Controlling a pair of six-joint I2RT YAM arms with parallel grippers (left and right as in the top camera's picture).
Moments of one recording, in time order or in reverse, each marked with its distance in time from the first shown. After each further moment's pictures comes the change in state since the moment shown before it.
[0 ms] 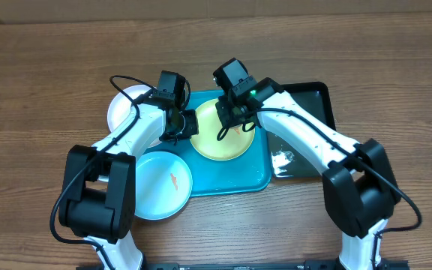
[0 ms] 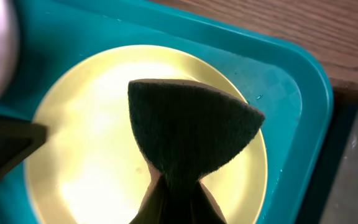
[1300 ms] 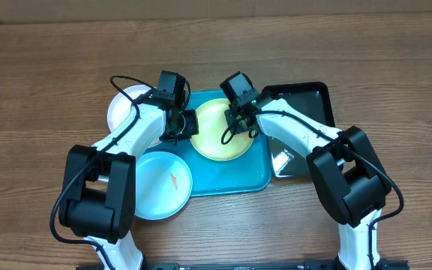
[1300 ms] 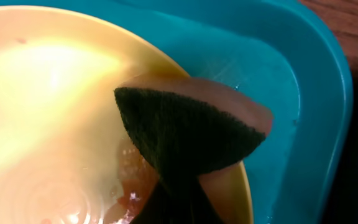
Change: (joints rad) left arm 0.000 0.000 0.000 0.000 0.007 0.000; right arm -0.034 0.077 -0.153 0.201 0.061 0.000
